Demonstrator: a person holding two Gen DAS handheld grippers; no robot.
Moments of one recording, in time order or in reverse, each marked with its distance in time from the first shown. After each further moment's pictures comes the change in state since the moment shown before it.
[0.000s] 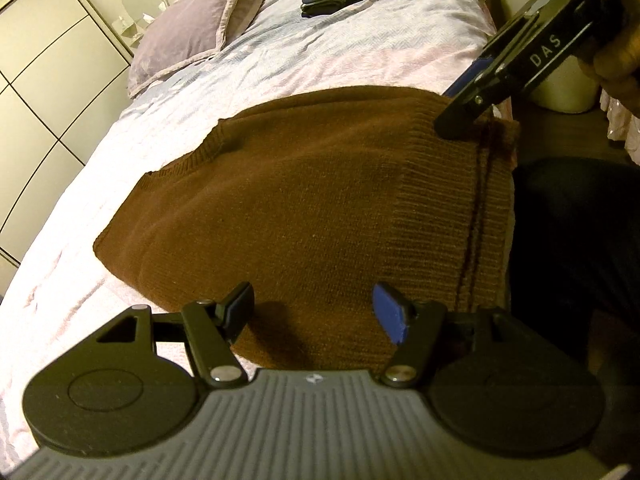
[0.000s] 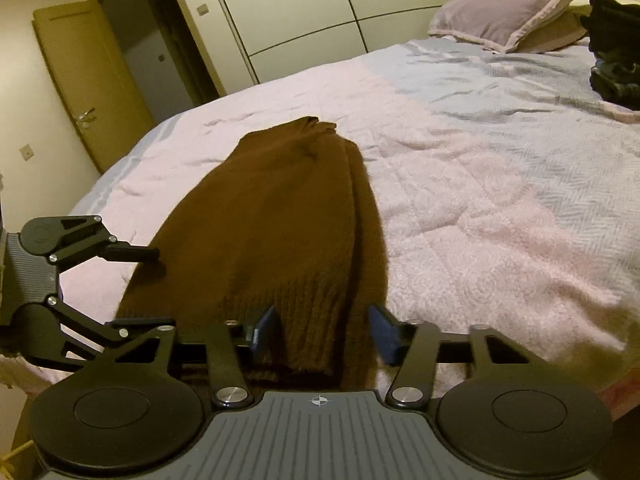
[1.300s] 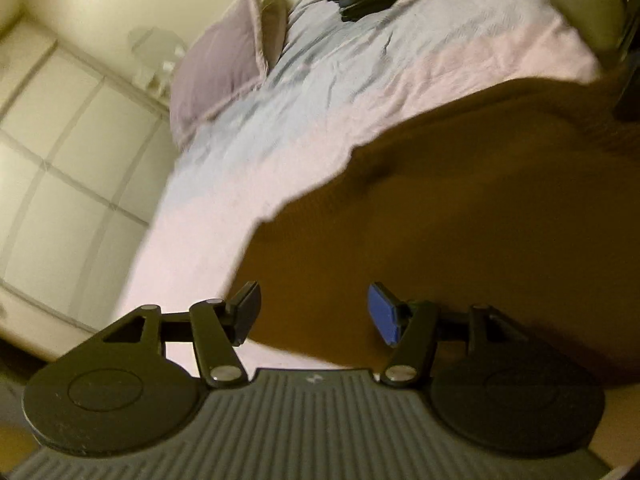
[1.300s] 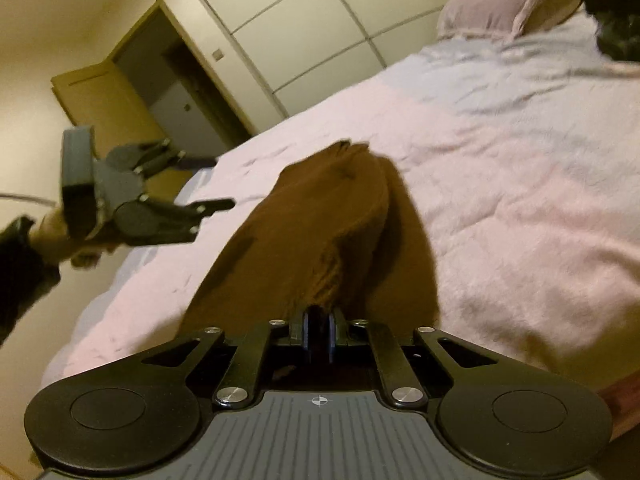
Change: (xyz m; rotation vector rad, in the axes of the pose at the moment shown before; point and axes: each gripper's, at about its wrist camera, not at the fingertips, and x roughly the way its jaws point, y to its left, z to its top) left arm 0.017 0.110 0.029 0.217 -0.027 0.177; right arm 0.000 -0.010 -0.008 0.162 -0.073 0.197
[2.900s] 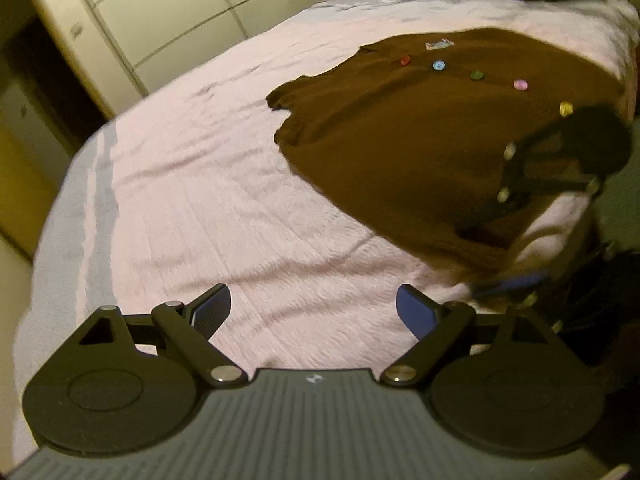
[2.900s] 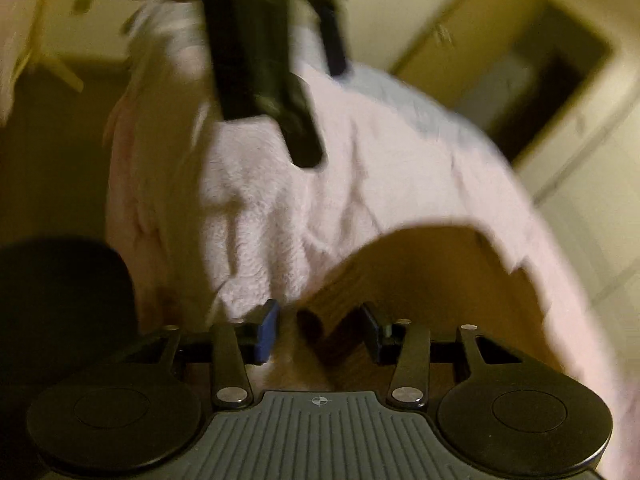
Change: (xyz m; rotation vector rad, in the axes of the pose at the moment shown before) left arm -0.198 -0.026 -0.264 -0.590 0.252 0.103; right arm 0.197 0.321 -0.209 -1.483 0.161 0.099
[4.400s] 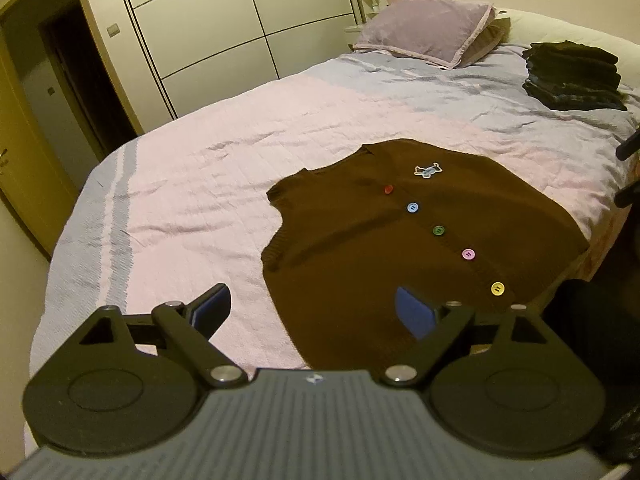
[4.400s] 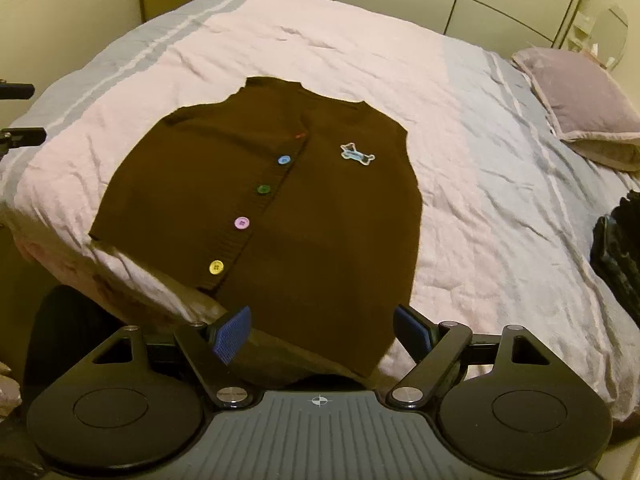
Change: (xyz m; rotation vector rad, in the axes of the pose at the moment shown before) left arm -0.110 -0.022 0.141 -0.220 -0.057 -0.008; right arm -0.260 -0.236 -0.097 0.880 0.461 -0.091
